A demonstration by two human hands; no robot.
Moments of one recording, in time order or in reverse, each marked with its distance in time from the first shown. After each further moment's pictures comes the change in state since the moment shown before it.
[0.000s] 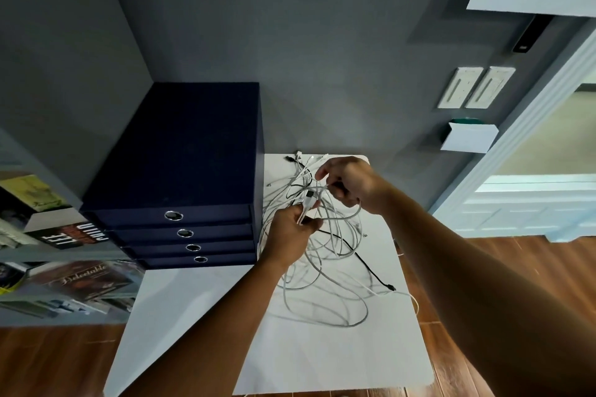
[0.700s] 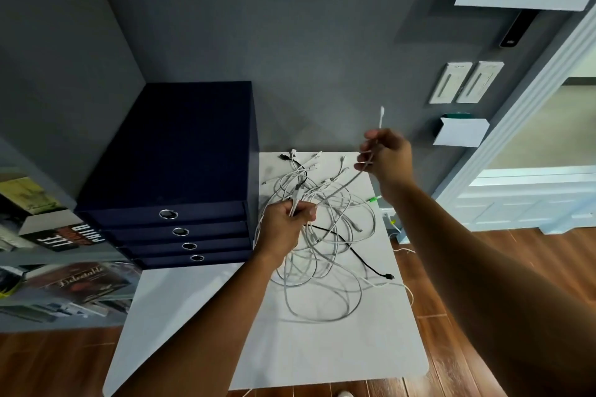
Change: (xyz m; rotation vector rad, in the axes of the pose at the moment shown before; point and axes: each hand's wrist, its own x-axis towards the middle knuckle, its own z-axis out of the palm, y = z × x) left_hand -0.003 0.007 0.001 -0.202 0.025 -0.071; right_hand 0.004 0.015 -0.046 0.423 0.433 -0.289
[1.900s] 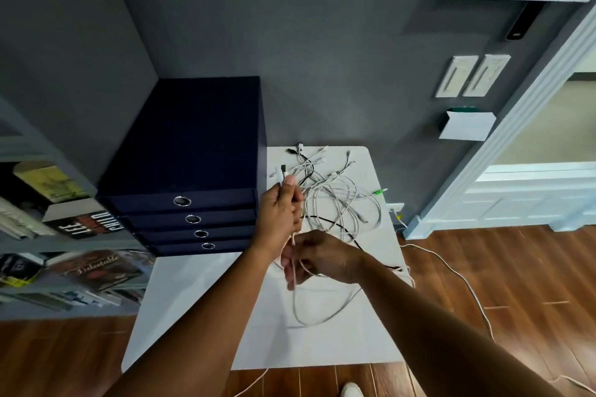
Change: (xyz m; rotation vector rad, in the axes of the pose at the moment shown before) left_hand -0.028 0.027 -0.014 -0.241 -0.023 0.036; right_hand -0.128 0.095 0.026 -0.247 -1.045 0.464
